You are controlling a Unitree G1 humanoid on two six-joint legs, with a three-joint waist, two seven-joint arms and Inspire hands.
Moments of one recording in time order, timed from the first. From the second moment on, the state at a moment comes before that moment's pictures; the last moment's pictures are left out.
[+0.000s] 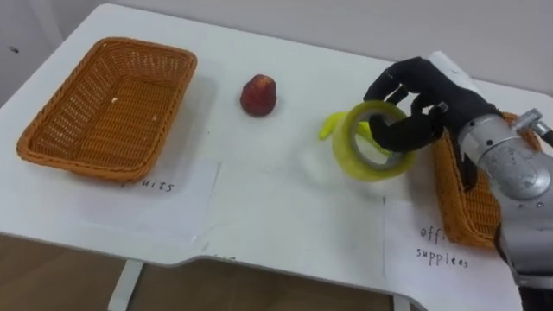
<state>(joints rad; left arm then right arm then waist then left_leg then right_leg) 0.20 0.20 0.14 0.97 -0.05 0.10 0.09 -0.21 -0.40 -0.06 -0.16 -0.46 0.23 0.40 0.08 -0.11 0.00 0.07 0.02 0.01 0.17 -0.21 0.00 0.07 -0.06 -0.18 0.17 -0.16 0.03</state>
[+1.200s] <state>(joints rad) 0.27 0.21 0.19 1.00 -0.09 0.04 0.08 -0.11 -0.46 -0.29 -0.14 -0.39 0.16 0.24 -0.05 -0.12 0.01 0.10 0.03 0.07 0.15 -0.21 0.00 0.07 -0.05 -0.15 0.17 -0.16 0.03</state>
